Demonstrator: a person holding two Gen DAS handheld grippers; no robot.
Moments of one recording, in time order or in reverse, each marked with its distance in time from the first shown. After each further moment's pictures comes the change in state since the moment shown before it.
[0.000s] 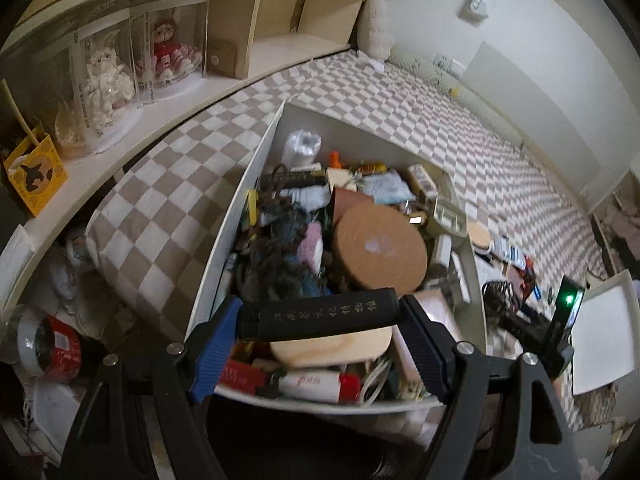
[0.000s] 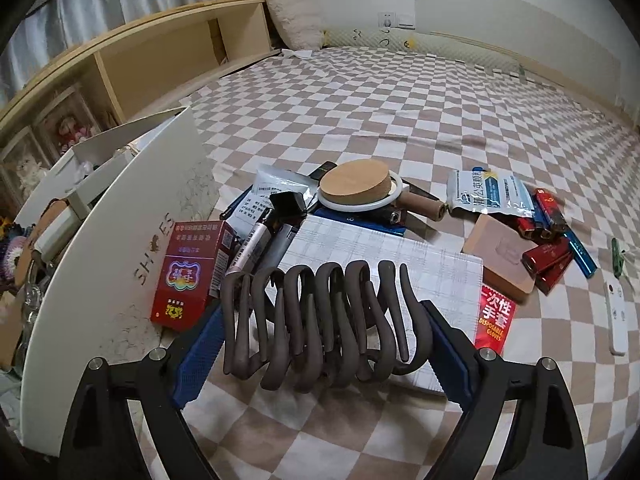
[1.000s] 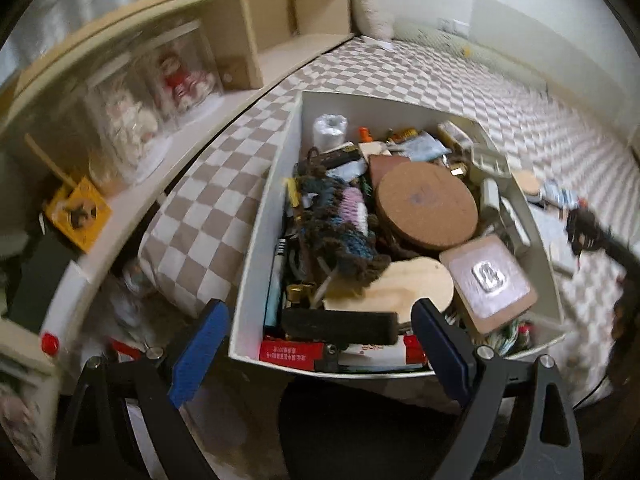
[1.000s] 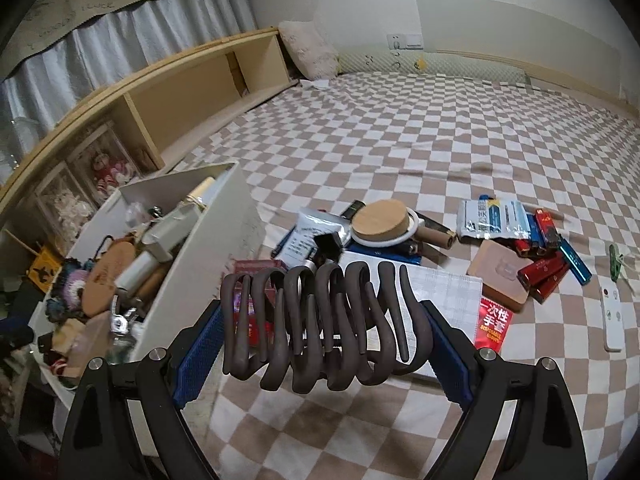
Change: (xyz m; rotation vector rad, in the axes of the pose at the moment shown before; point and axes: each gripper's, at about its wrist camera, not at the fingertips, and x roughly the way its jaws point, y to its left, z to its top) left arm 0.006 -0.013 -0.026 0.224 -0.019 0.244; right arm -0.057 0.007 0.016 0.045 -0.079 0.111
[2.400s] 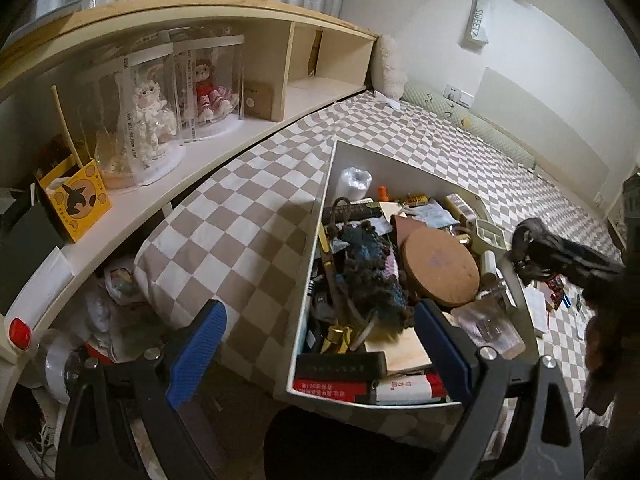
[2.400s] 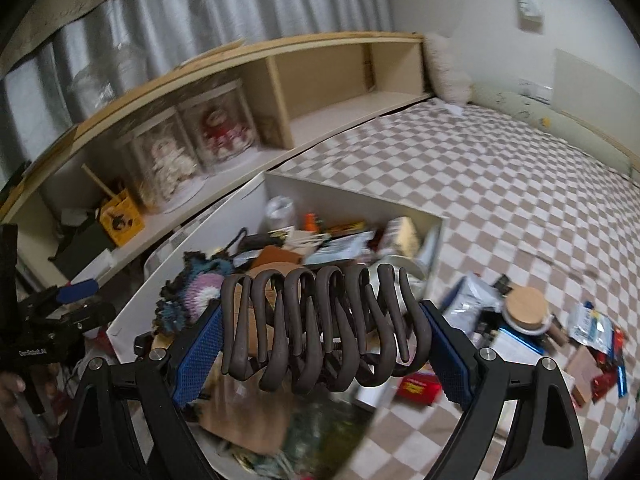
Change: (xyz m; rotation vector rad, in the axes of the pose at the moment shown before) left arm -0.008 0.074 -0.003 -0.211 -0.171 -0.145; right arm -0.003 0.160 0.038 -0.318 0.046 0.234
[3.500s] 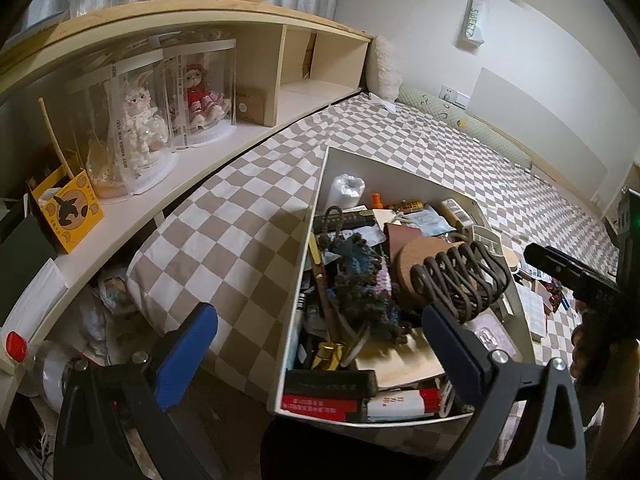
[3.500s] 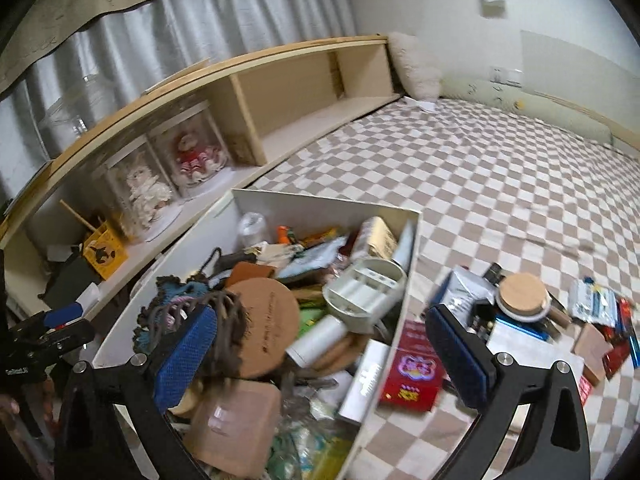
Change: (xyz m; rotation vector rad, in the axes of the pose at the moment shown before) left arm 0.006 -0.010 0.008 0.019 -0.008 -0.012; right arm 0.003 -0.027 -0.005 0.133 -0.057 -0.055
